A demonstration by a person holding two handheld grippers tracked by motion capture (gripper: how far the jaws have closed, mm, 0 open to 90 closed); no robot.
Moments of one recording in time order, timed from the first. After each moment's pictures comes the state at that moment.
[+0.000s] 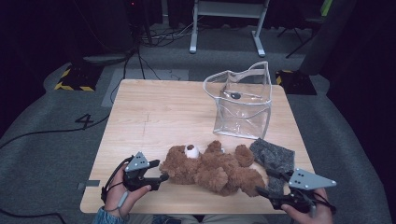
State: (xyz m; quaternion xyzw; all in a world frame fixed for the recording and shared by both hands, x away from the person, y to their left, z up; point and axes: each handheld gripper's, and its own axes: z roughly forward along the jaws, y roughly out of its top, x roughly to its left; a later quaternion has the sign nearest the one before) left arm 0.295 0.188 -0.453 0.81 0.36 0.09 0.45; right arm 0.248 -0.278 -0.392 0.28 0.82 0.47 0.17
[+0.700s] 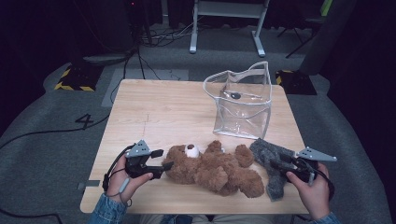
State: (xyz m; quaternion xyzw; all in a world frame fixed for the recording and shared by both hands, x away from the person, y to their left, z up) left arm 0.324 0.185 -0.437 0.80 0.35 0.07 0.48; right arm 0.322 -0.330 -0.435 0.47 0.76 0.42 0.18
